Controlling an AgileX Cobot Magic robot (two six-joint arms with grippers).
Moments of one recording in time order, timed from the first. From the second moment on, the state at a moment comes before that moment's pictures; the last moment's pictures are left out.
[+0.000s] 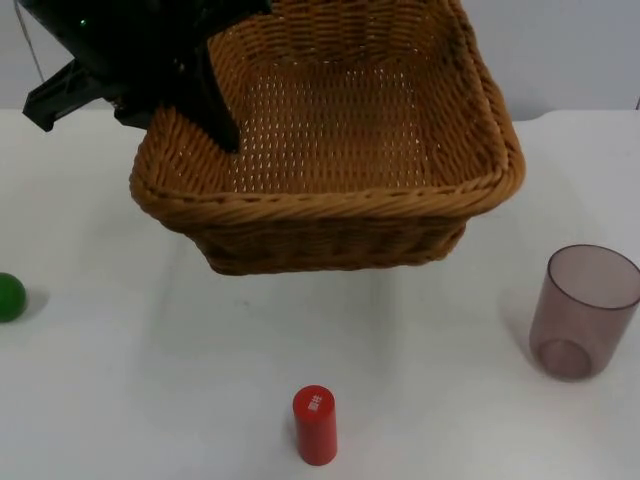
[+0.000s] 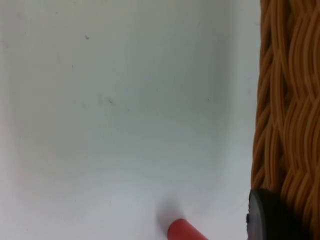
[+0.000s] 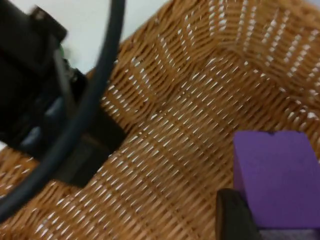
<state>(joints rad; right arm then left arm) 0.61 1.82 -1.78 0.12 0.97 -0.17 -0.30 1.71 -1.26 -0.49 0.88 -0.11</state>
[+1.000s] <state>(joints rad) 0.61 1.99 -1.78 0.06 0.97 -0.14 -0.30 1.71 -1.26 -0.49 0.88 -0.11</state>
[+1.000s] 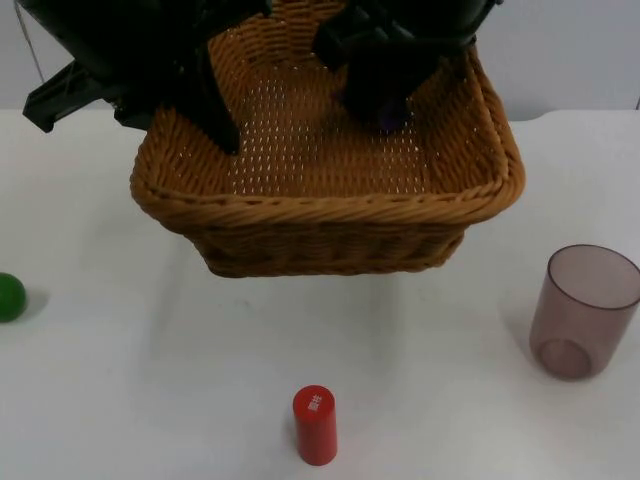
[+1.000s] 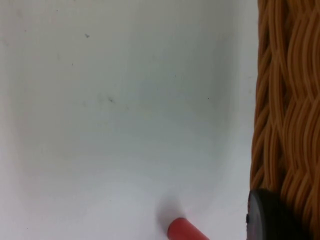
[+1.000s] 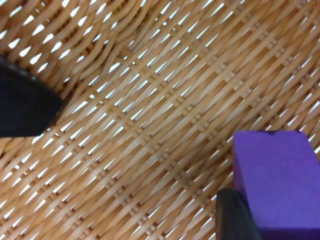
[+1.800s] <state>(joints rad) 0.64 1.93 -1.78 0.05 0.97 -0.19 -0.30 1.71 -1.26 -0.49 0.90 -0.11</state>
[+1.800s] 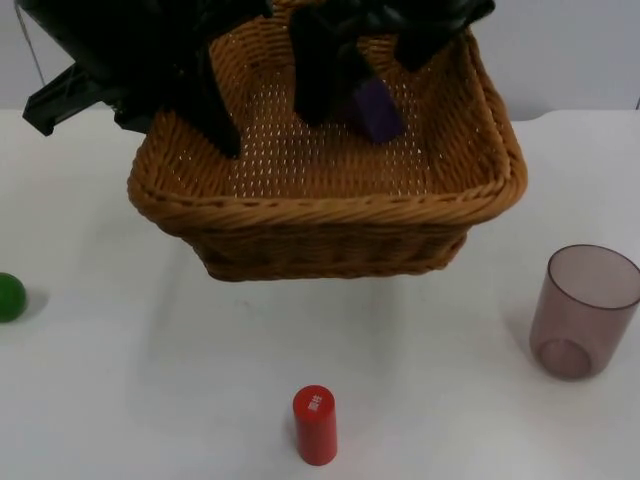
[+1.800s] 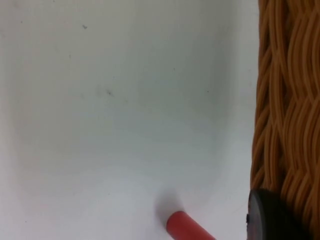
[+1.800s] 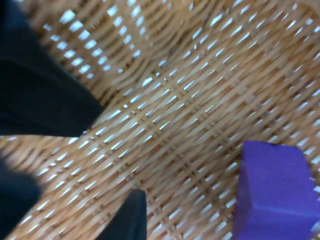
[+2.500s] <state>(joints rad) 0.52 1.55 -1.78 0.01 0.87 -0.11 -0.30 1.71 -1.26 -0.49 0.90 -0.11</state>
